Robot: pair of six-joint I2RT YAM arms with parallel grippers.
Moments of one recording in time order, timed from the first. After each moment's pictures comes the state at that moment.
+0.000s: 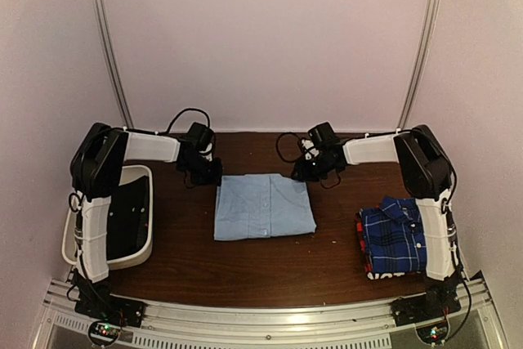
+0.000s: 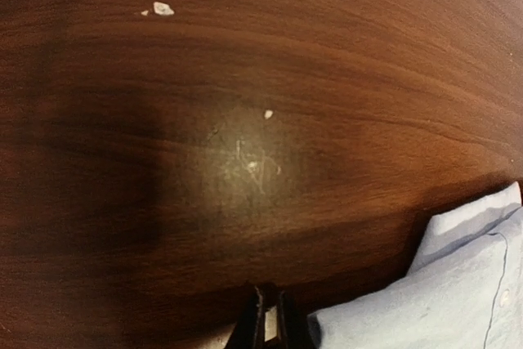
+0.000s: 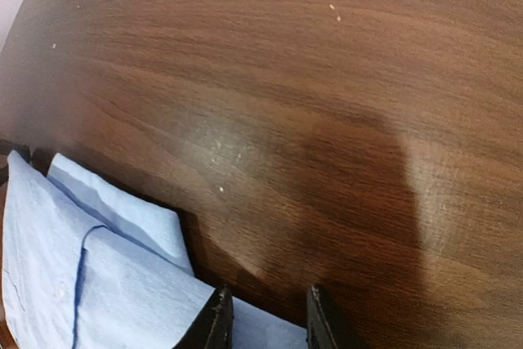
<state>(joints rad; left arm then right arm) -0.47 2.17 1.51 -0.34 0.11 -0.52 0.50 2.24 1.60 -0.24 -0.23 0.37</state>
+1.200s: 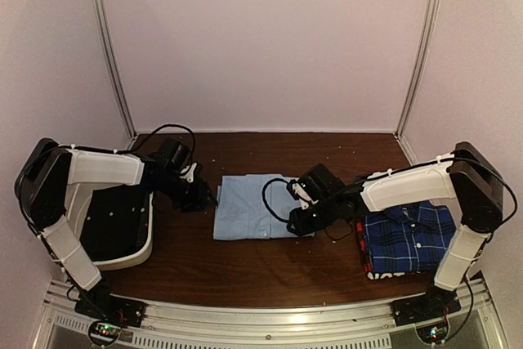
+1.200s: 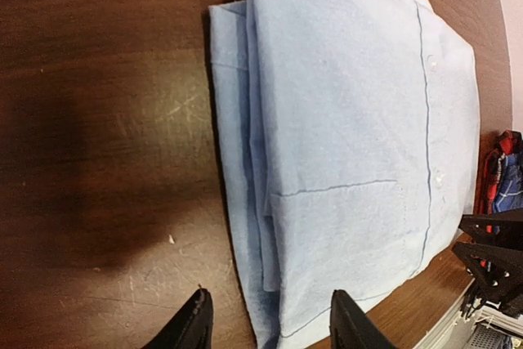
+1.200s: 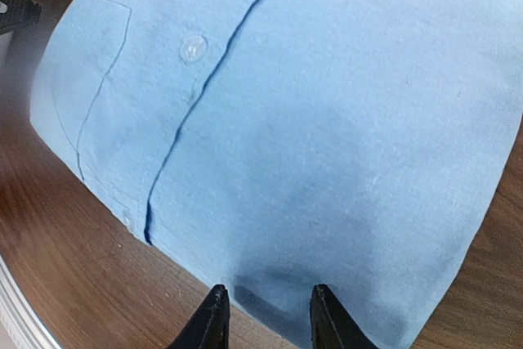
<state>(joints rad) -0.50 1.69 0.99 -0.32 0.34 -0.59 0.87 1.74 1.02 -0.24 -0.05 0.48</state>
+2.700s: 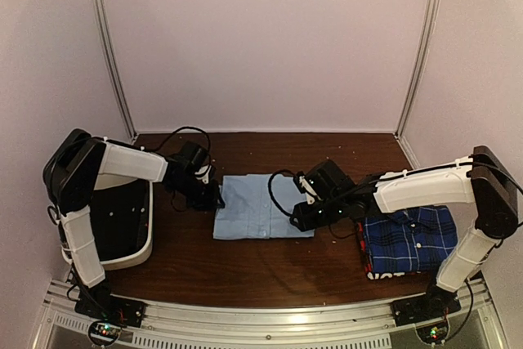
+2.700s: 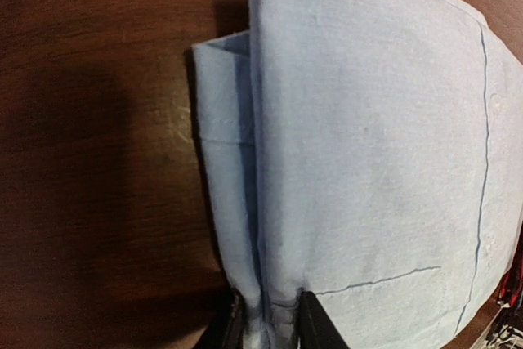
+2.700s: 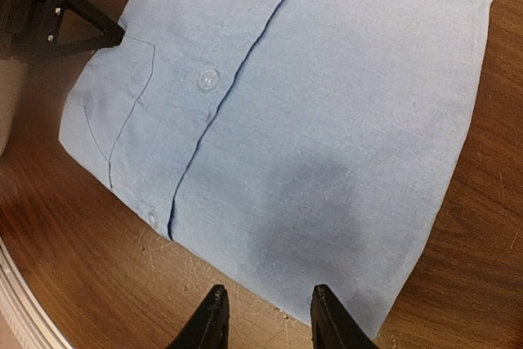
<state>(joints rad) -0.55 1.91 1.13 -0.28 0.25 -0.59 0.89 1.64 0.96 -0.21 0.02 0.53</state>
